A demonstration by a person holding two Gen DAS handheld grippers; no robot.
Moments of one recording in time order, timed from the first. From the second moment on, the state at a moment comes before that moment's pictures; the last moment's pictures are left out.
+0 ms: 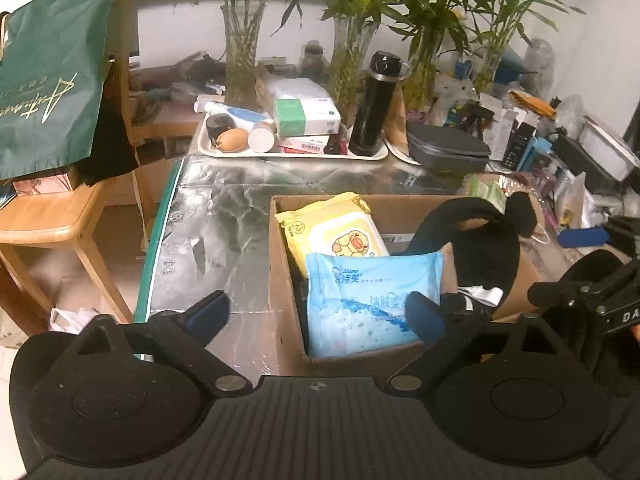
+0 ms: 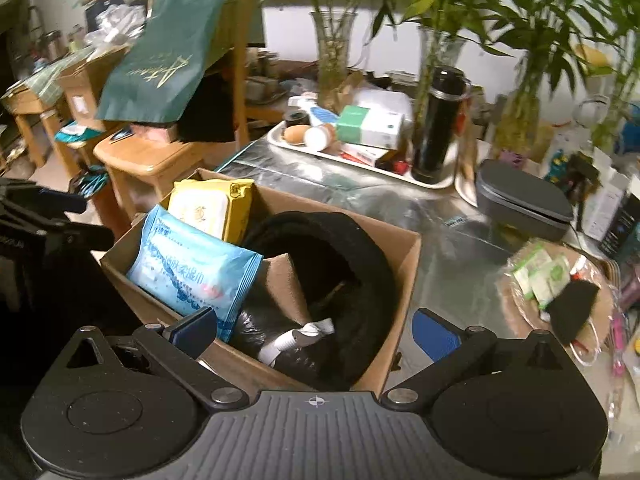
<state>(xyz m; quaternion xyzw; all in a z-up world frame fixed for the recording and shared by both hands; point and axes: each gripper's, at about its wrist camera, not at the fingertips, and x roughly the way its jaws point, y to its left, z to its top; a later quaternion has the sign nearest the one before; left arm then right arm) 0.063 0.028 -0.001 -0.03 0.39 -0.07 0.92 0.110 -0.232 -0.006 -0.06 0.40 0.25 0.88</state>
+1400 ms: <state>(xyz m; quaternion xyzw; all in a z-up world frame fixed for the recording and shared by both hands) 0.042 -0.012 -0.026 0.02 0.47 -0.03 0.88 0.072 -0.222 -0.037 -0.09 0.47 0.15 0.87</state>
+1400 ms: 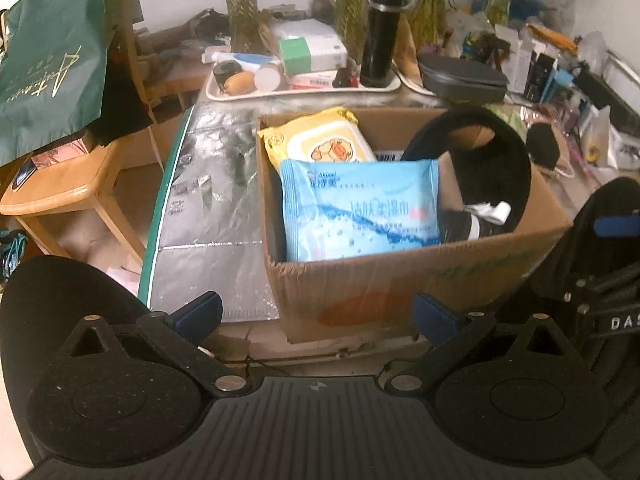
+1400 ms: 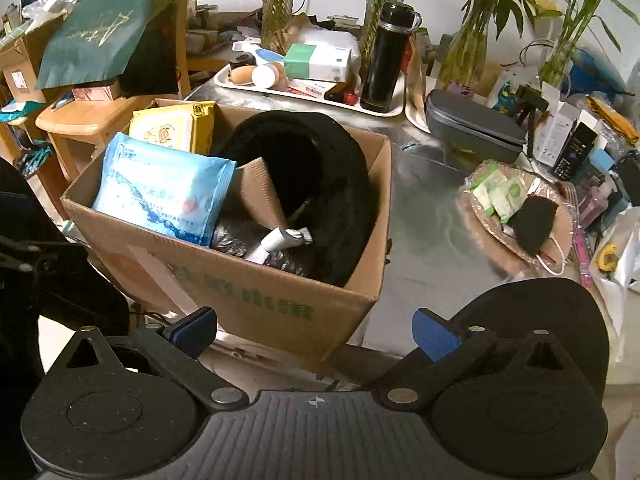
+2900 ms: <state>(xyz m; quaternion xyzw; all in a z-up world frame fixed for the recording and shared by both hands) 0.039 -0.026 -0.031 0.06 0.48 -0.04 0.87 0.068 -0.222 -0.041 -0.09 0.47 0.15 0.86</state>
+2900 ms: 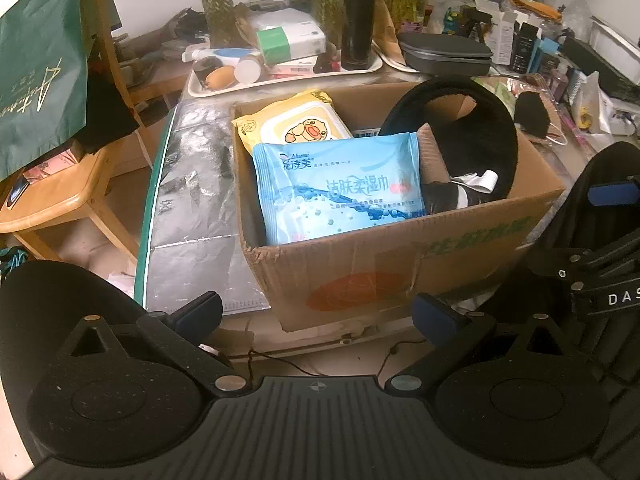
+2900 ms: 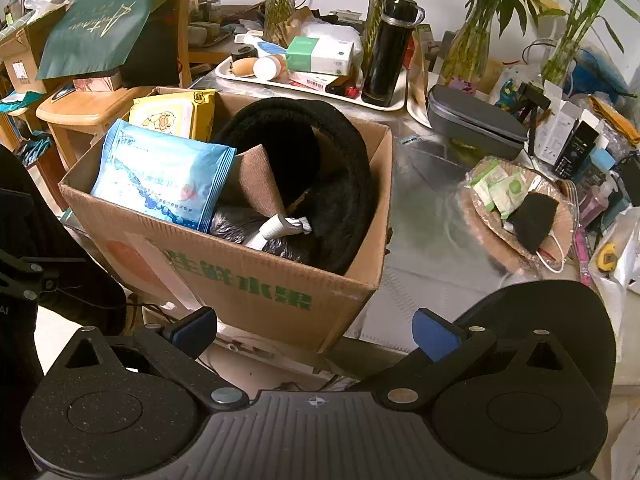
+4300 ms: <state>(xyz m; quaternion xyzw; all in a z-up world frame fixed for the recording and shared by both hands) 0.035 -0.031 -0.030 0.06 0.49 -0.05 0.87 0.065 -0.219 -0.038 -0.11 0.47 0.15 0.86</state>
